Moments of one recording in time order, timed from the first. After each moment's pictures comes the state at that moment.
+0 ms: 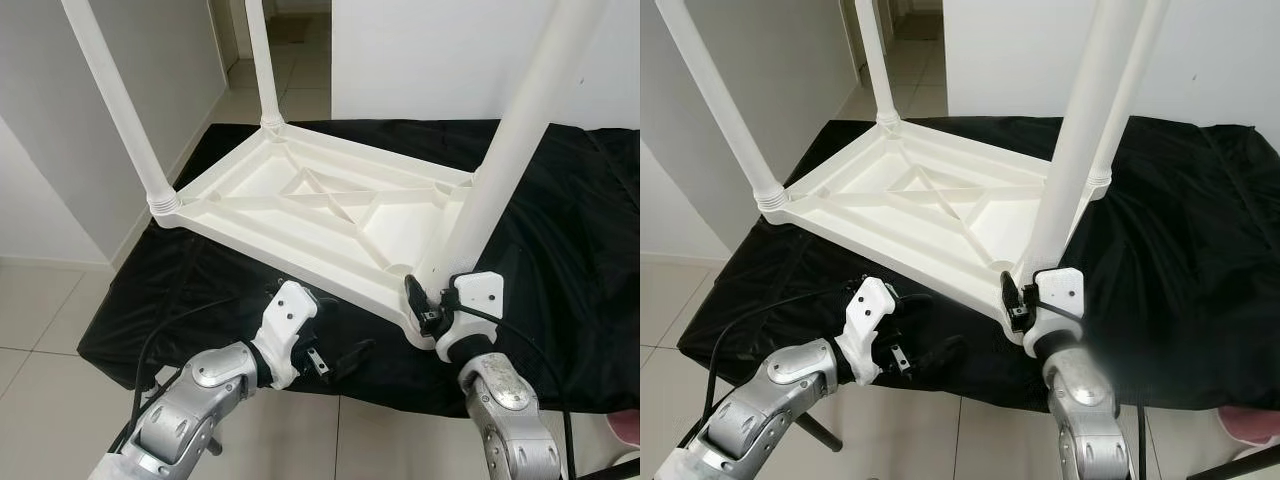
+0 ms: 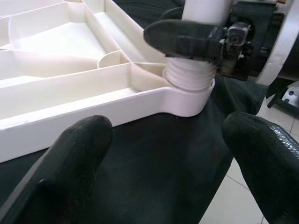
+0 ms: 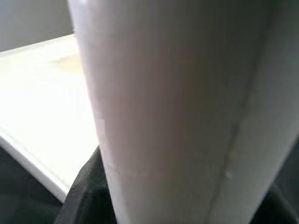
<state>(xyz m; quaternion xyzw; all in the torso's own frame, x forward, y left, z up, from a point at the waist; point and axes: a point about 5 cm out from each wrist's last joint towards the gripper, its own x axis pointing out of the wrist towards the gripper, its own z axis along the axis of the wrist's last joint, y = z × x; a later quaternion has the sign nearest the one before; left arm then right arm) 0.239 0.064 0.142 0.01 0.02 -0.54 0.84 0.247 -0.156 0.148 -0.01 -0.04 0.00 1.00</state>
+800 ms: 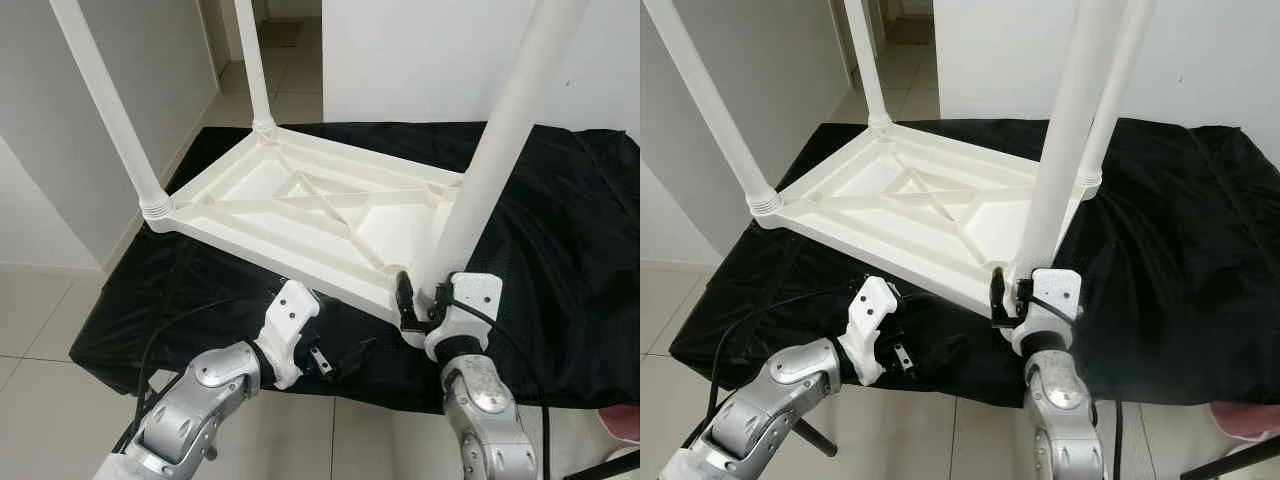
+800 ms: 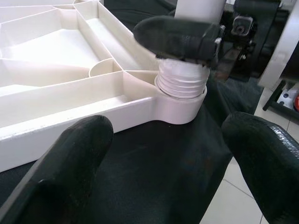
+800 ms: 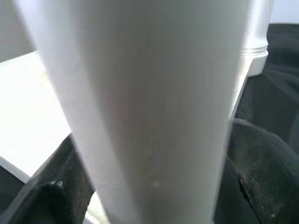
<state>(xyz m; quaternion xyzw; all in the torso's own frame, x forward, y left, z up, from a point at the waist) 0.239 0.062 0.143 0.01 0.02 -0.54 0.84 0.245 -0.152 0.155 0.01 -0.05 0.01 1.00</state>
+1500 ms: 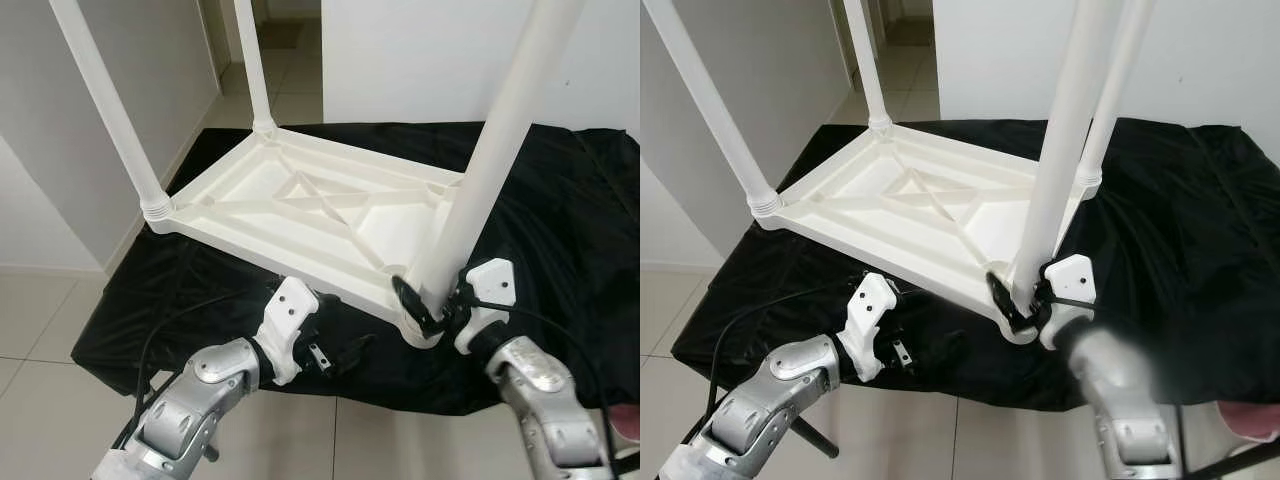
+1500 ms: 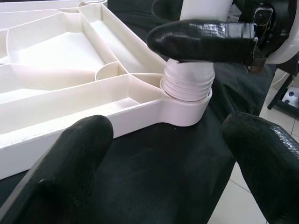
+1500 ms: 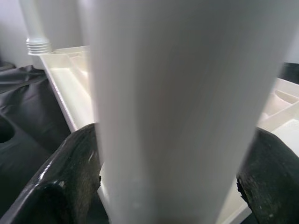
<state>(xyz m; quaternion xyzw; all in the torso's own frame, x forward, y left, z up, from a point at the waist) 0.243 0.063 0.146 0.01 0.01 -0.53 0.84 0.258 -0.178 0.163 -0.08 -0.05 0.24 0.97</state>
